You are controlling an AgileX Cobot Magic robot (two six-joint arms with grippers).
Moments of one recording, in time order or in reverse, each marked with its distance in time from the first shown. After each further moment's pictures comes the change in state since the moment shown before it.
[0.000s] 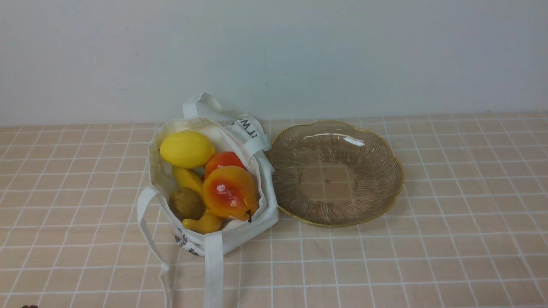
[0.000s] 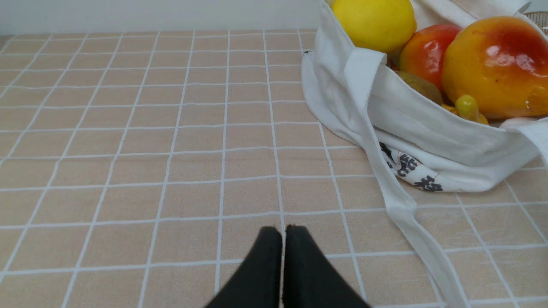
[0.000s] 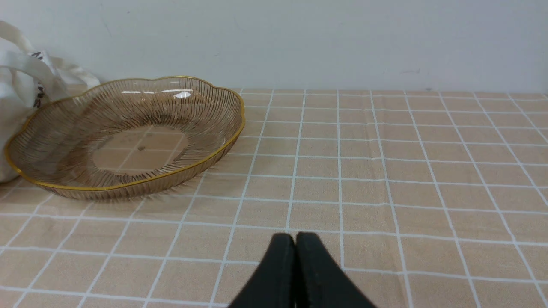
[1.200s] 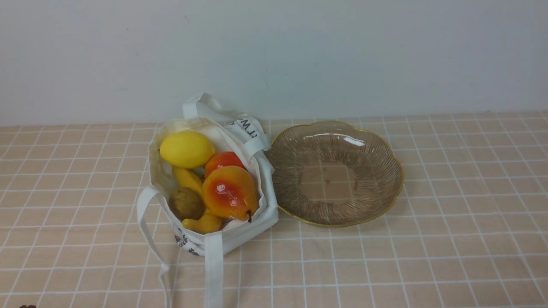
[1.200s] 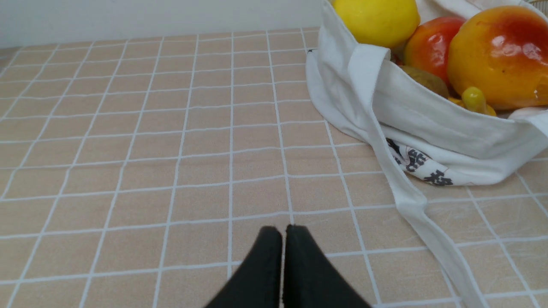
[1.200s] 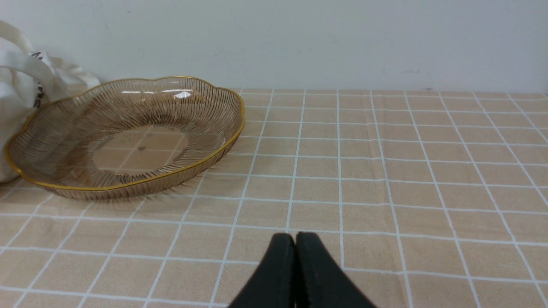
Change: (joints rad) right arm 0.000 0.000 0.000 0.000 0.000 0.000; left arm 0.000 0.000 0.000 0.029 0.000 0.025
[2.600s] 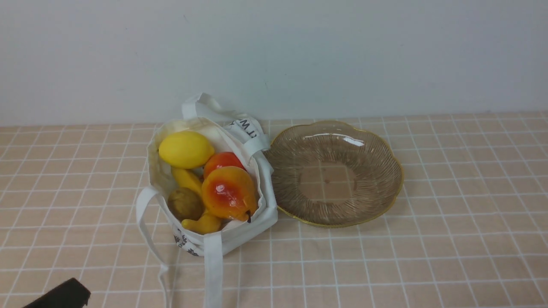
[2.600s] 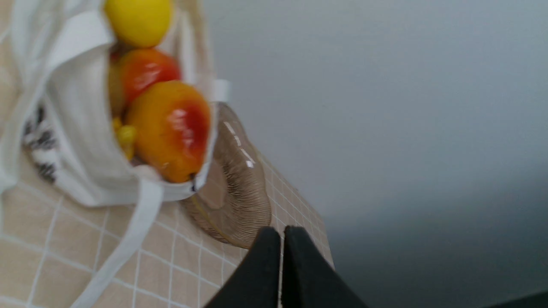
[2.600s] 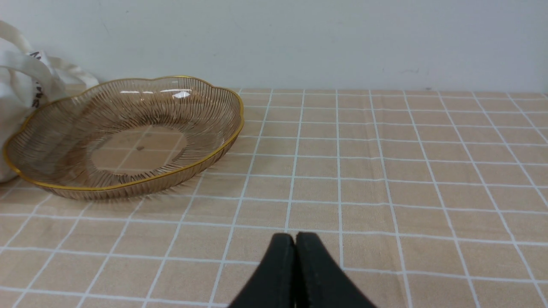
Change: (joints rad) right arm 0.000 0.000 0.000 0.000 0.000 0.000; left arm -0.002 0.089 -0.251 -0.948 0.127 -0.084
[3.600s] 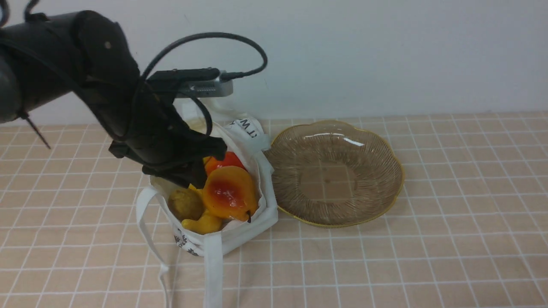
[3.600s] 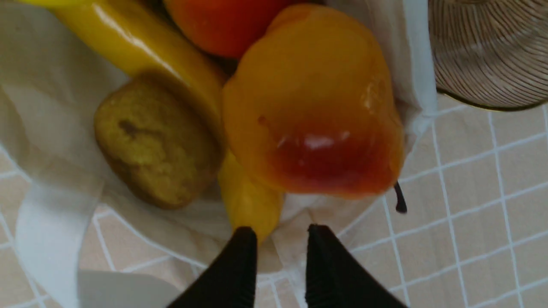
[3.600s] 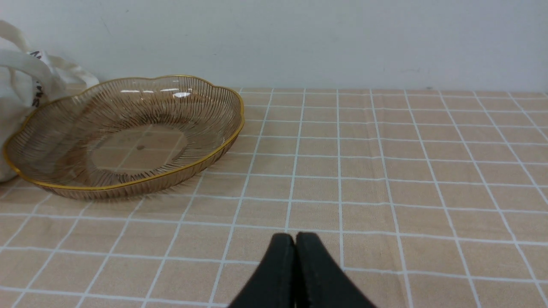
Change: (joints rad) right arm 0.000 0.000 0.000 0.000 0.000 0.000; left arm -0.248 1.647 -1.182 0.742 0.531 0.059
